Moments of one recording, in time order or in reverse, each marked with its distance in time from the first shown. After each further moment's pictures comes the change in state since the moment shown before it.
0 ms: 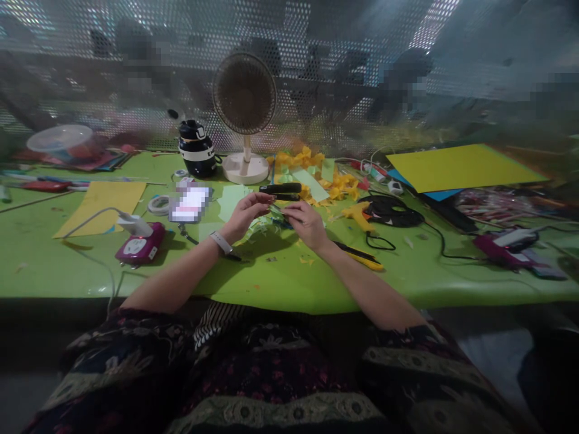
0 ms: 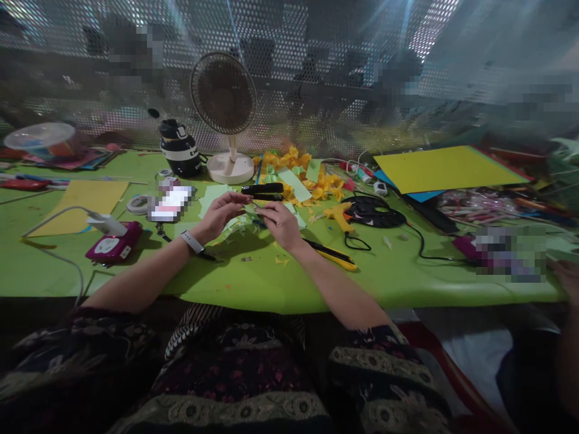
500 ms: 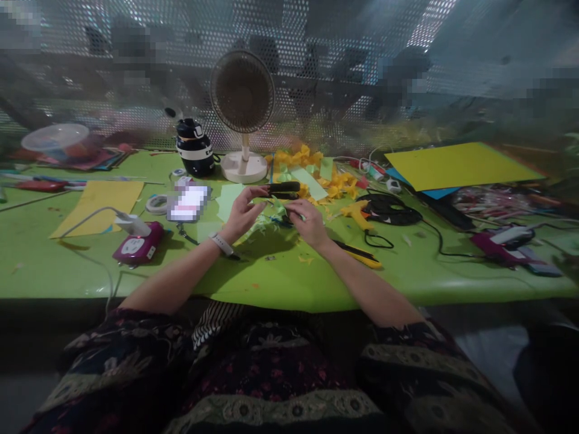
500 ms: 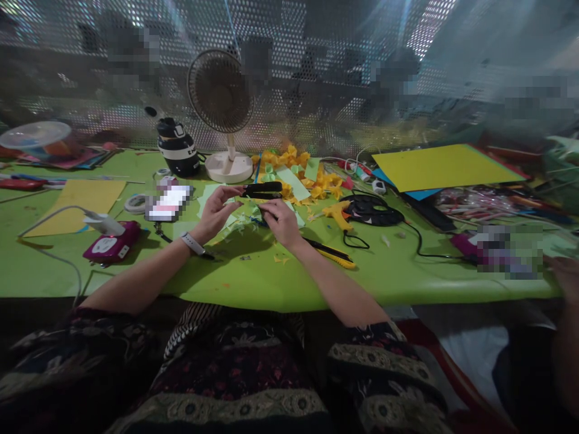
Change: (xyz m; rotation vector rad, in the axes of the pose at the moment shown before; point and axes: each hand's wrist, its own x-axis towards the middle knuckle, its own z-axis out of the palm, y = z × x) left_hand -0.004 0.002 0.002 0.302 0.033 0.355; right_hand 0.003 0.002 -0.001 0.091 0.062 0.060
